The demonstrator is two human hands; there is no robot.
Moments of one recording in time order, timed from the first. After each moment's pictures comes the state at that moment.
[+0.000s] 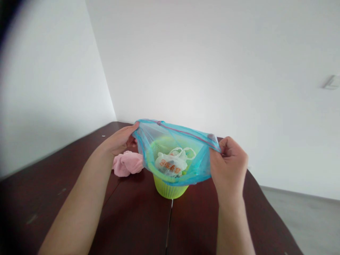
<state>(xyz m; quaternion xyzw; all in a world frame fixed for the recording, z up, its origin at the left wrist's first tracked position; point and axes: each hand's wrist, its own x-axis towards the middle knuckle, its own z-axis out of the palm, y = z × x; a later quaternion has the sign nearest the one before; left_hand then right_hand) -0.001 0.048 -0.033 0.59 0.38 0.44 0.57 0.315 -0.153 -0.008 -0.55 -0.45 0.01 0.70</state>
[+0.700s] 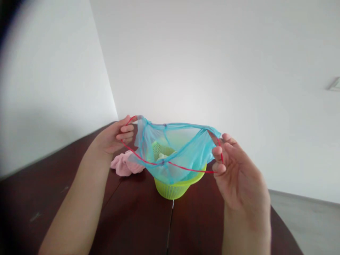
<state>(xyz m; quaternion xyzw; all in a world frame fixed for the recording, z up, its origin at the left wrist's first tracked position) -0.008 0.023 -0.005 0.46 0.21 0.48 0.72 0.345 -0.173 -0.013 -0.33 -0.38 0.42 0.76</state>
